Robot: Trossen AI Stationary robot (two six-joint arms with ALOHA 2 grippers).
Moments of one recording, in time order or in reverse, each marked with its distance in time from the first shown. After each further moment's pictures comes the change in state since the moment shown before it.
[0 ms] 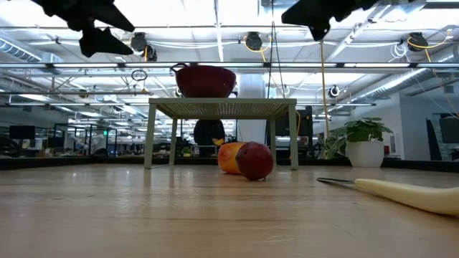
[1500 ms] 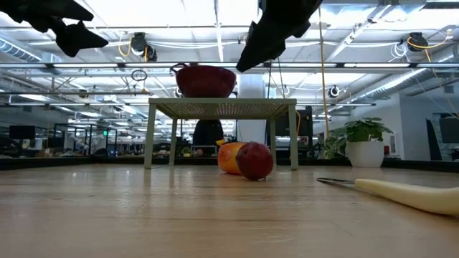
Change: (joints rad) left arm -0.149 -0.309 -0.147 -0.037 0.025 0.157; right arm 0.070 0.583 0.530 -0.460 -0.101 0.043
